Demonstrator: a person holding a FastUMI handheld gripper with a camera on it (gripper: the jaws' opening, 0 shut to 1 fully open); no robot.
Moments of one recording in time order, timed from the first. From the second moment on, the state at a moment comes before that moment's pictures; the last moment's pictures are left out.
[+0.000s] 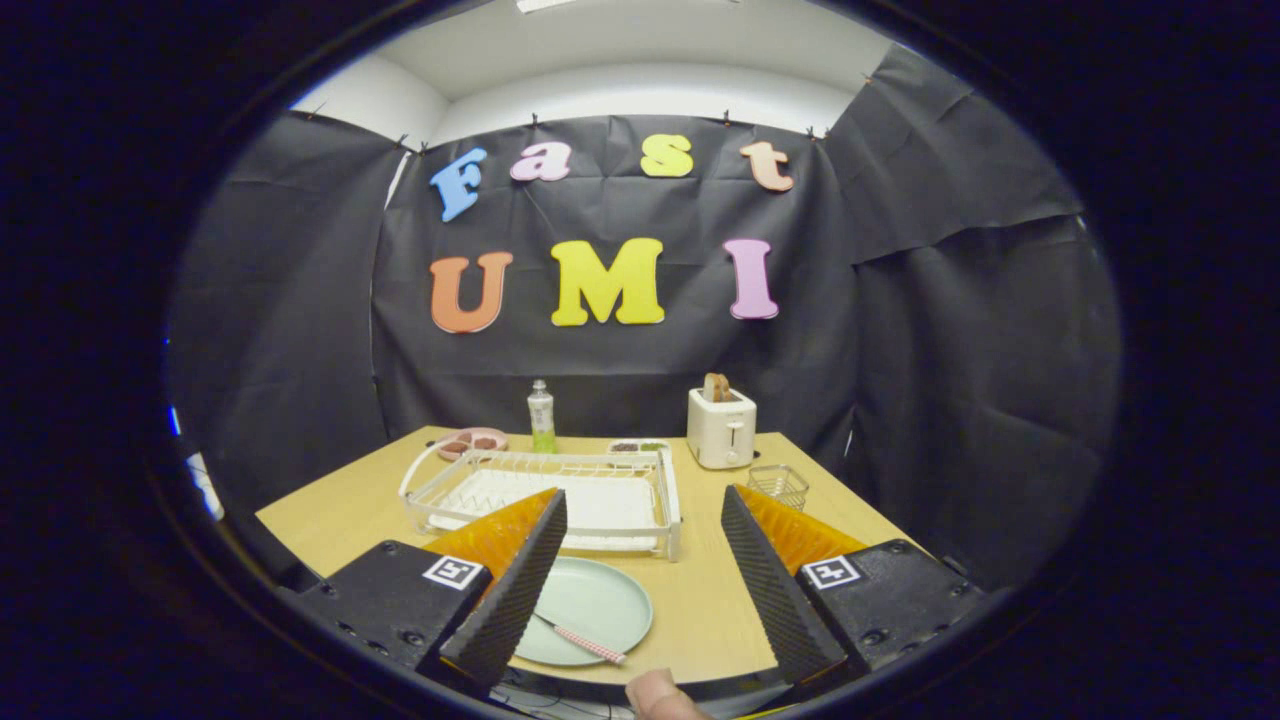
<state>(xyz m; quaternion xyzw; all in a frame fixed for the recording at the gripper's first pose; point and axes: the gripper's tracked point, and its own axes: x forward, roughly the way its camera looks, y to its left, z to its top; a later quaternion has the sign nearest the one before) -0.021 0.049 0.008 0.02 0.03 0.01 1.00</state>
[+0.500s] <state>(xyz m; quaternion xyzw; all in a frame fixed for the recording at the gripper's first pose) -0.067 0.028 0.037 0.04 0.00 0.01 1.00</state>
